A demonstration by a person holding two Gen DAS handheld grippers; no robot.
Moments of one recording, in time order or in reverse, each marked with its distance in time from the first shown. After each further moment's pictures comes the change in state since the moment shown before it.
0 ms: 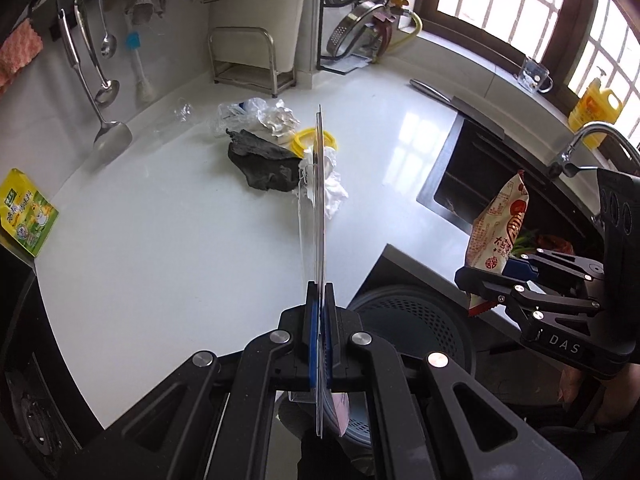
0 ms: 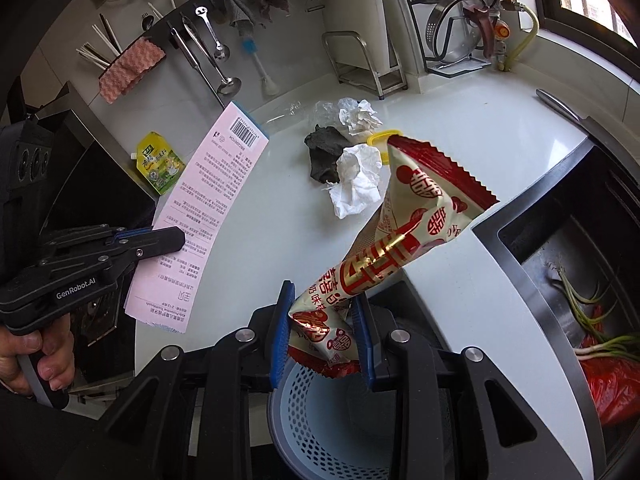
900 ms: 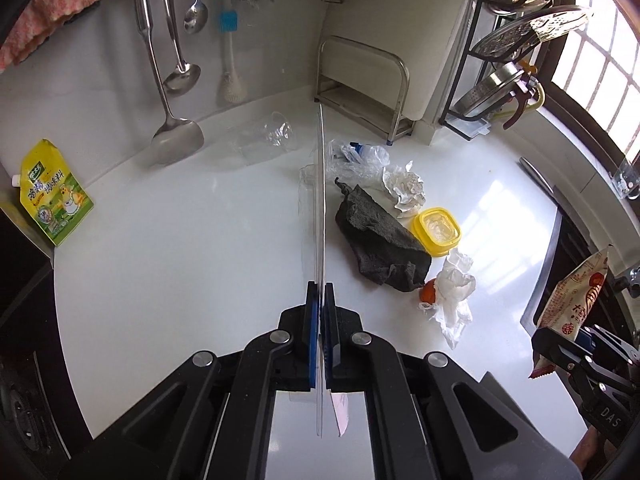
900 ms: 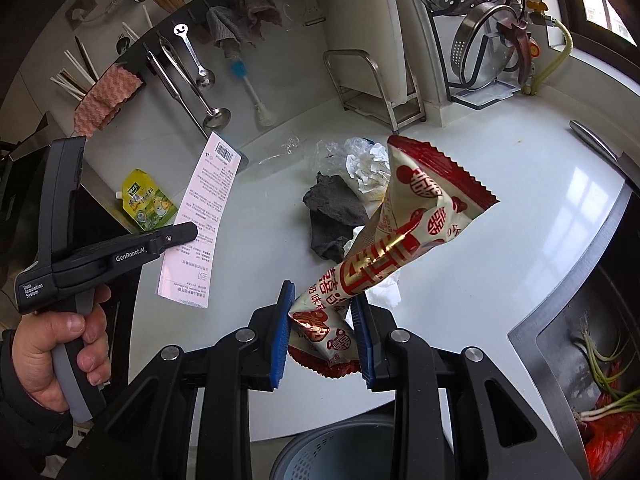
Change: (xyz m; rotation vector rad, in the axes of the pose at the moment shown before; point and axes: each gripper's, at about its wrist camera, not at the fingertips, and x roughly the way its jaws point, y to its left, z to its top) left arm 0.053 0.118 0.081 -0.275 -0.100 0.170; right arm 0.070 0.003 0.100 0.001 -0.080 0.029
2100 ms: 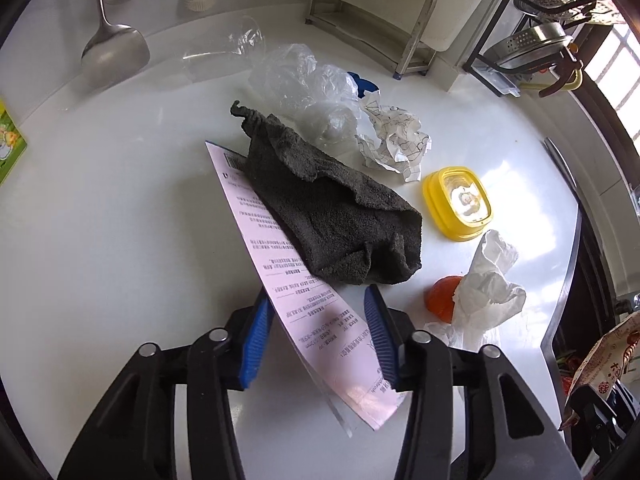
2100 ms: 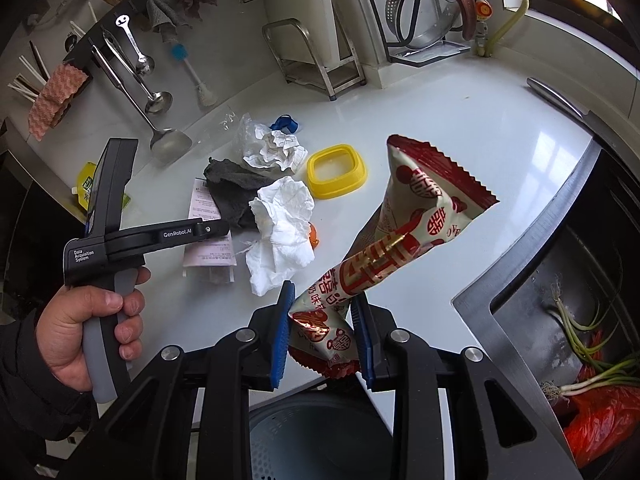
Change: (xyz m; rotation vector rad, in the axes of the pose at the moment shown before) left arm 0.128 -0.022 -0.008 -0.103 0.179 -0.076; right arm 0.020 -0.060 -0.023 0.069 0.078 -0.119
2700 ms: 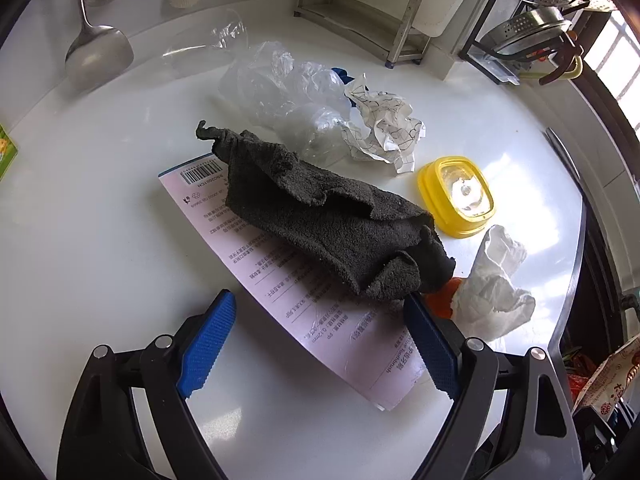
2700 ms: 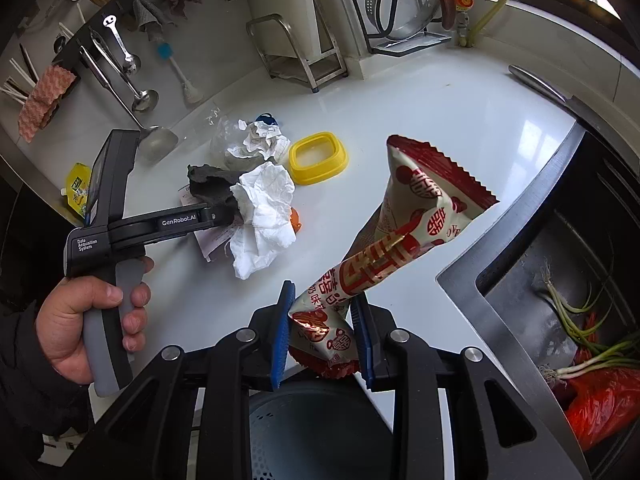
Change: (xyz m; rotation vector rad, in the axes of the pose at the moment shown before) left arm 0.019 -0.015 0.000 0.016 0.013 0.003; right arm -0.005 -0.010 -0.015 0.037 0.013 -0.051
